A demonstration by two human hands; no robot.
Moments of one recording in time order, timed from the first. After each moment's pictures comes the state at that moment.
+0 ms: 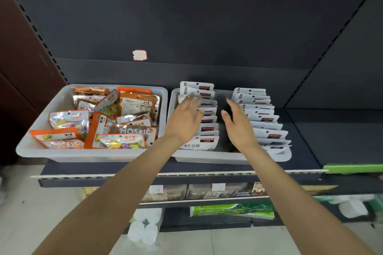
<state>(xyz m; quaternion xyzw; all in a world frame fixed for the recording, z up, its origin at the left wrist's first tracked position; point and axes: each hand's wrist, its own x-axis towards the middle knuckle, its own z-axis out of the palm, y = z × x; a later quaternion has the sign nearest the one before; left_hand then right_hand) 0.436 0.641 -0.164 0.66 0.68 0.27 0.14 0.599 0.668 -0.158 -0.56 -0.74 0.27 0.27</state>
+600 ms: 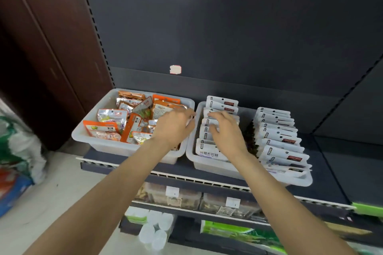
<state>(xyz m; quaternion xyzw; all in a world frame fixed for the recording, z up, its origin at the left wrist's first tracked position) 0.387 0.575 -0.114 0.65 0.73 0.22 -0.02 0.540 0.633 -0.121 -0.43 -0.85 0.18 0.23</state>
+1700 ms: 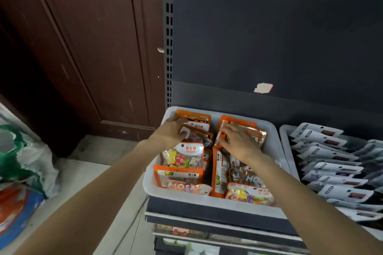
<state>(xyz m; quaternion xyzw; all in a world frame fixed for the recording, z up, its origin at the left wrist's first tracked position) 0.050 0.613 -0.193 0.62 0.74 0.16 0.23 0.261 0.689 -0.189 -0.47 -0.87 0.13 -0.04</state>
